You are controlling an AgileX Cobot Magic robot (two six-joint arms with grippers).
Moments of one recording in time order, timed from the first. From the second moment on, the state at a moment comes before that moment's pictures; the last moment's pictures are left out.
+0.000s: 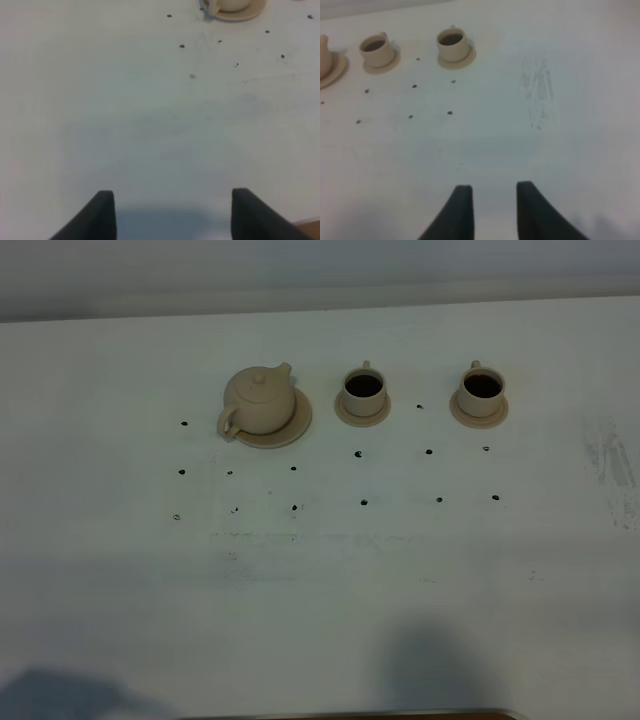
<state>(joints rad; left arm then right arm) 0.07 0.01 -0.46 -0.21 1.07 0.19 -0.03 -0.01 -0.52 0.13 1.11 0.07</state>
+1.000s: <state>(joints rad) 0.02 0.00 -0.46 -0.12 1.07 0.12 -0.03 -0.01 -0.52 0.13 1.11 0.07</state>
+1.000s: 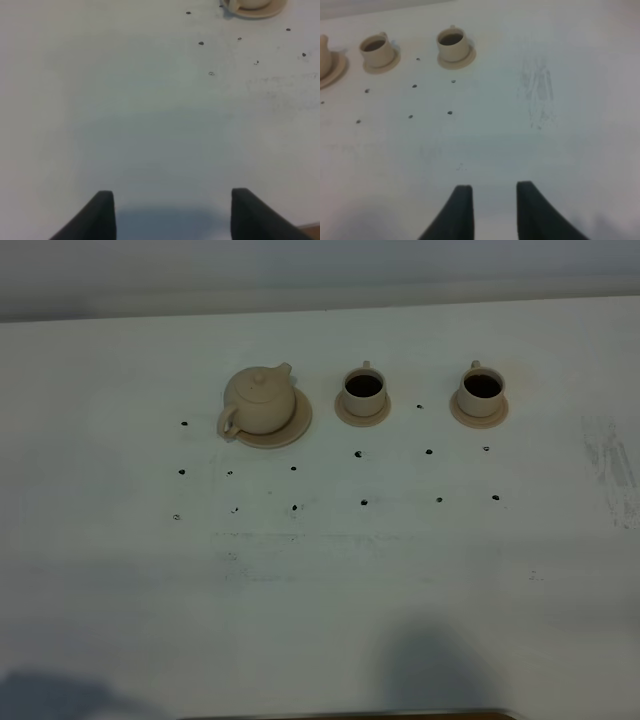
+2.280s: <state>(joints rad) 0.02 0.00 -0.46 -0.12 1.07 0.12 -0.03 -0.01 -0.52 0.11 1.11 -0.03</state>
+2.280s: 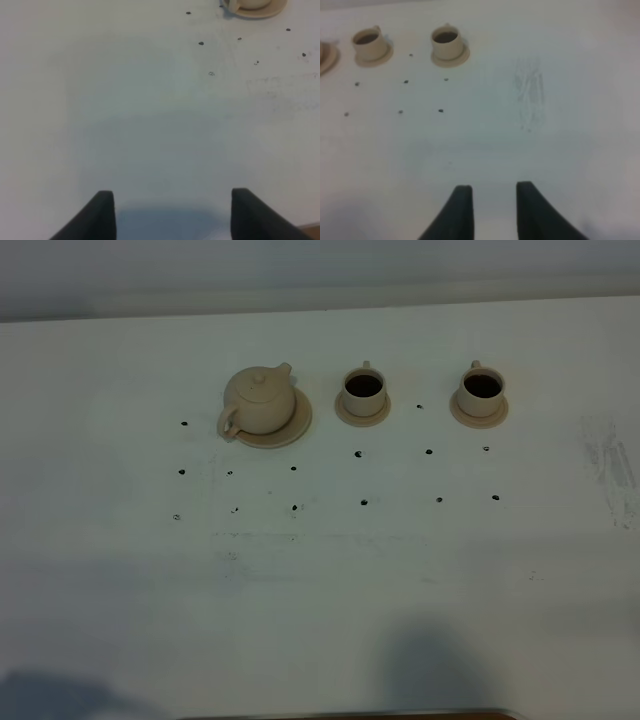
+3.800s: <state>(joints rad) 0.02 0.00 -0.46 -0.12 1.07 0.12 0.01 -0.01 -0.52 0.14 1.12 -0.13</state>
